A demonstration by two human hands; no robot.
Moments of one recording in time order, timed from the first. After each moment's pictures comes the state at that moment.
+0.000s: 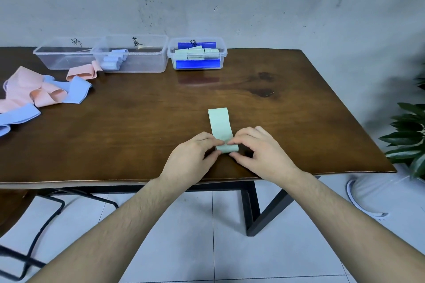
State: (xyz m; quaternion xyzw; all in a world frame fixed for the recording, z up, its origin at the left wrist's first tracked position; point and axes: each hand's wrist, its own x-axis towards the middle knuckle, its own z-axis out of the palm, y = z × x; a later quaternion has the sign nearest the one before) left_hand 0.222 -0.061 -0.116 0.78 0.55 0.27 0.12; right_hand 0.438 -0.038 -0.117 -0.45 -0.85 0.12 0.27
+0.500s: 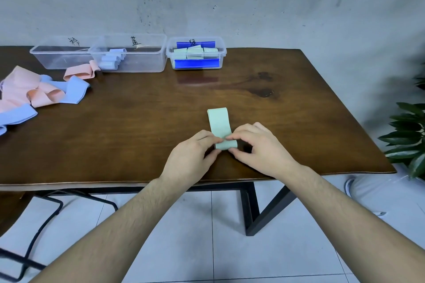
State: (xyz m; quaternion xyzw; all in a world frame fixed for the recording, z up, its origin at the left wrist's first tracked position) left_hand 0.224 -0.057 -0.116 0.78 0.55 0.28 0.09; right_hand 0.436 -0.027 -0.111 -0.45 -0.85 0.13 0.25
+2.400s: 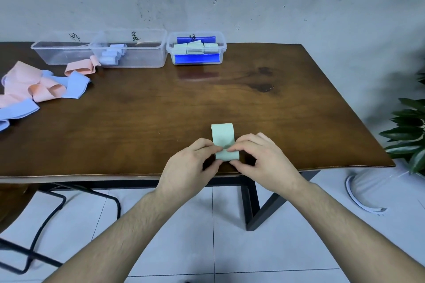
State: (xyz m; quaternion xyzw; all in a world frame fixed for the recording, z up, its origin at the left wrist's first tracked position) left_hand 0.223 -0.096 -0.122 0.78 0.53 0.31 0.08; right_hand 0.439 -0.070 -0.118 -0.45 -0.84 0.15 0.29
